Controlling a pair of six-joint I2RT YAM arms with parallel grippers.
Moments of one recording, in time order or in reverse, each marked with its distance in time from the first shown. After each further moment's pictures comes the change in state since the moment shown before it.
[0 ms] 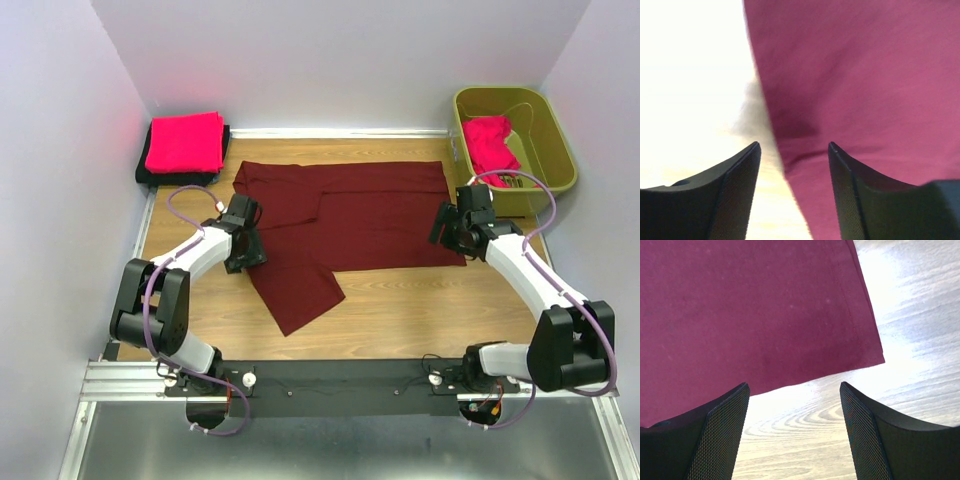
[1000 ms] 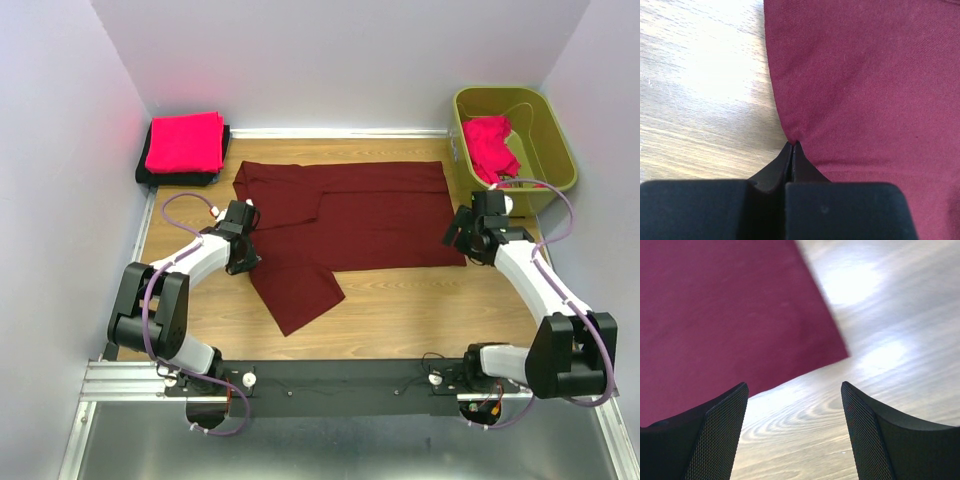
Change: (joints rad) left arm 0.005 -0.022 -0.106 0.100 -0.024 -0.071; right arm -0.071 -0.047 -0.041 -0.015 0.041 0.032
